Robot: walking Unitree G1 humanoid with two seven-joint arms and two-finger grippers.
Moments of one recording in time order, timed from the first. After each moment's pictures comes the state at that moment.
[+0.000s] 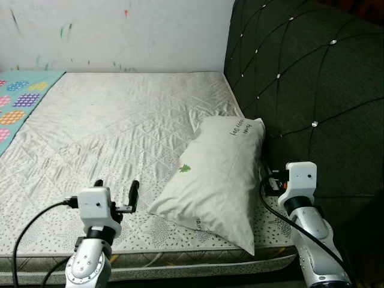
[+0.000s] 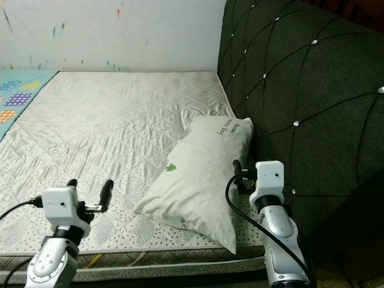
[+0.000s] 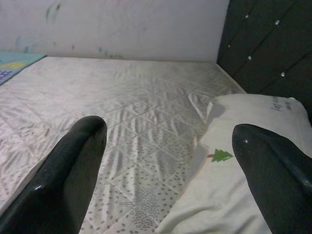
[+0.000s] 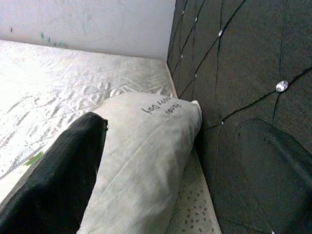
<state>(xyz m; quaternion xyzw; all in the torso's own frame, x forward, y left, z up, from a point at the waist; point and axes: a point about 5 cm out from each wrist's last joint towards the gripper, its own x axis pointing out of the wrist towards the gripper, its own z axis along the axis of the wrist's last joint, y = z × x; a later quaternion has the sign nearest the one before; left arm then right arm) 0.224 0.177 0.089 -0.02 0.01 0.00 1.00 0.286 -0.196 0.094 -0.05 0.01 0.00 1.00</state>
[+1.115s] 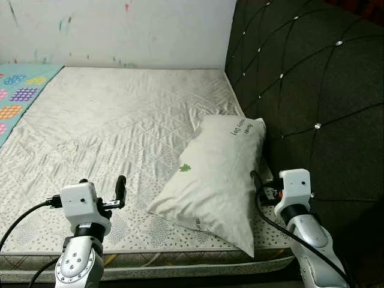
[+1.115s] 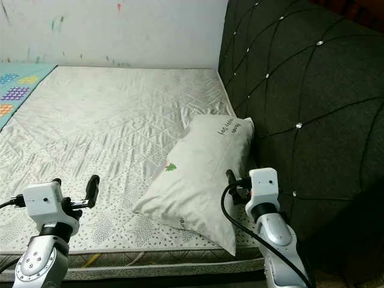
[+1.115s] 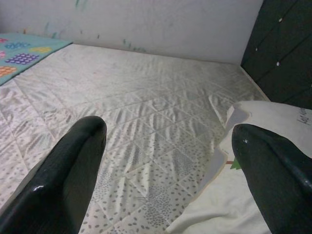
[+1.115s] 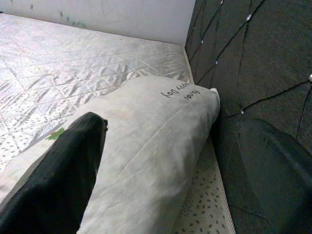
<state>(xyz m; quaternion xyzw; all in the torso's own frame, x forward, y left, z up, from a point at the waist) 0.221 0.187 0.102 -0.04 0.02 0.06 1.00 0.273 -0.186 0.088 -0.06 0.04 0.04 1.00</state>
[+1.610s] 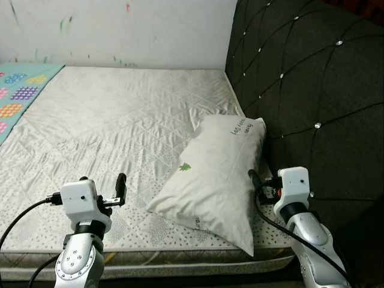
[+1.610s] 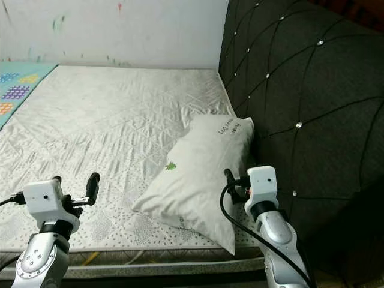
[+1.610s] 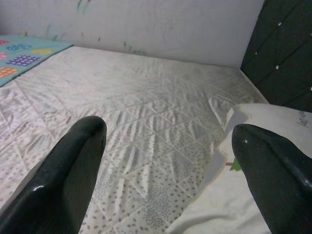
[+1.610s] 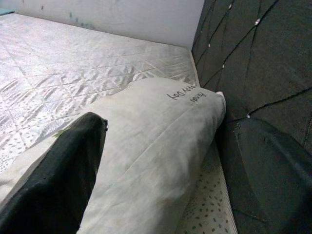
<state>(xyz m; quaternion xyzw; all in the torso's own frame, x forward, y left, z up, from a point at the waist) 0.224 0.187 0.105 -0.04 0.01 0.06 1.00 0.275 -0.184 0.090 -0.06 0.04 0.06 1.00</state>
